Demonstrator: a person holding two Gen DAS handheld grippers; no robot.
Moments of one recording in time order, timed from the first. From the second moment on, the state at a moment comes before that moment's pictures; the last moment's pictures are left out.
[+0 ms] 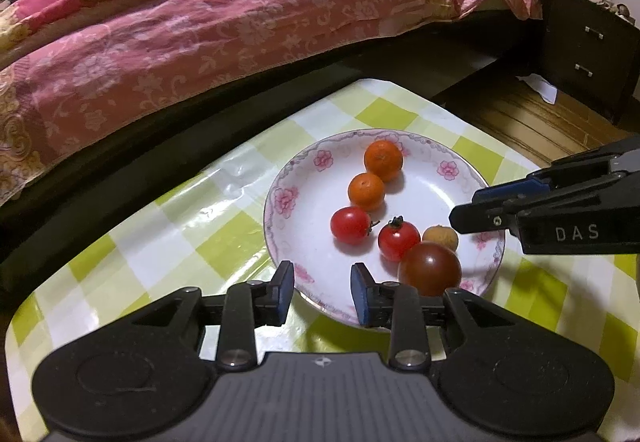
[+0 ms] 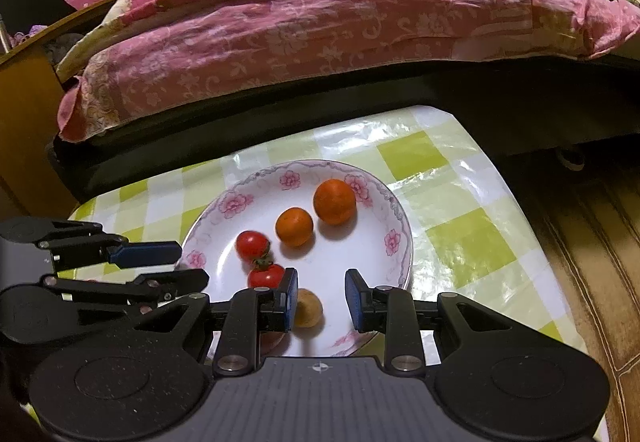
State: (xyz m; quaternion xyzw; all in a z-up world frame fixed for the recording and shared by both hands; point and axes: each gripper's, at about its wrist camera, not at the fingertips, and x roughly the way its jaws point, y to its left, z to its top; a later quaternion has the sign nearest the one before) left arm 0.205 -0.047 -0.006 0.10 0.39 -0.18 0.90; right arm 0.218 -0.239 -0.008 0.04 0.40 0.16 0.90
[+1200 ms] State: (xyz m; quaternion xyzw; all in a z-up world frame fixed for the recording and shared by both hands) left arm 0.154 0.056 -0.007 0.12 0.41 -0.13 0.89; right arm 0.178 -0.121 -0.024 -0.05 0.42 0.34 0.84
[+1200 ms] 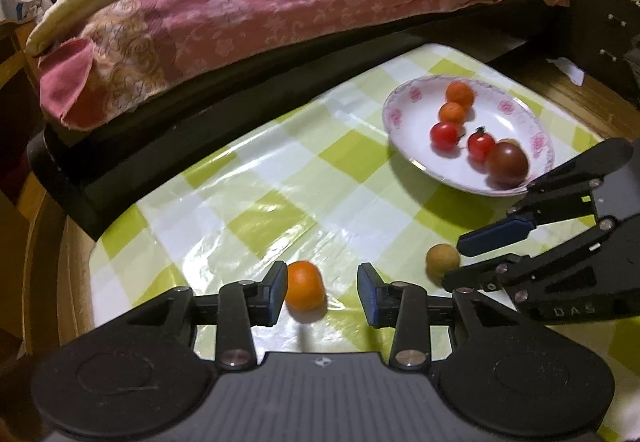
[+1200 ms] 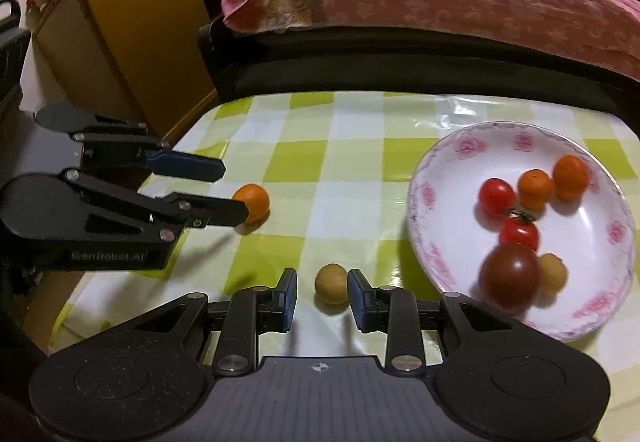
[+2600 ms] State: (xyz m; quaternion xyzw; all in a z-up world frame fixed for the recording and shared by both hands) left arm 0.177 0.057 -0.040 0.10 0.45 -0.10 0.88; right arm 0.192 -0.120 -0.043 -0.04 0.45 0.31 0.84
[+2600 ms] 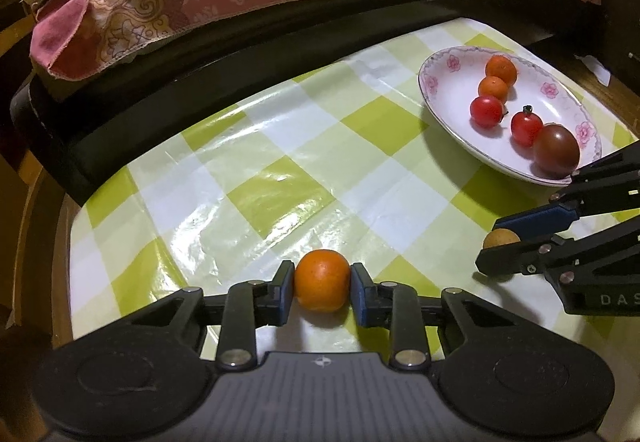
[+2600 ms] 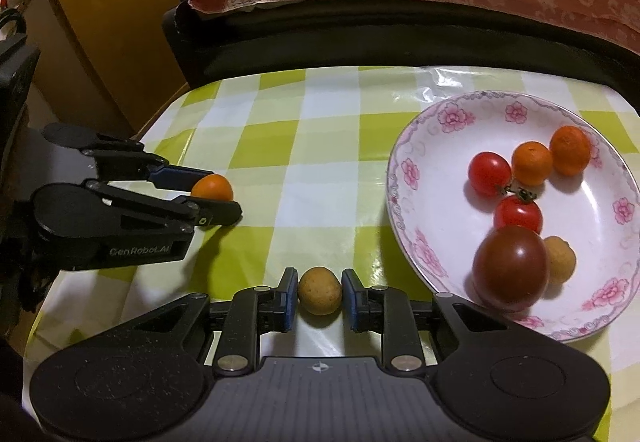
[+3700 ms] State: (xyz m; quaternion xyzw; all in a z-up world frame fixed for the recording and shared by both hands) left arm 0.140 0.006 -0.039 0.15 0.45 -0.20 0.86; right arm 0.167 -0.149 -0.037 -0.08 0.46 0.30 0.83
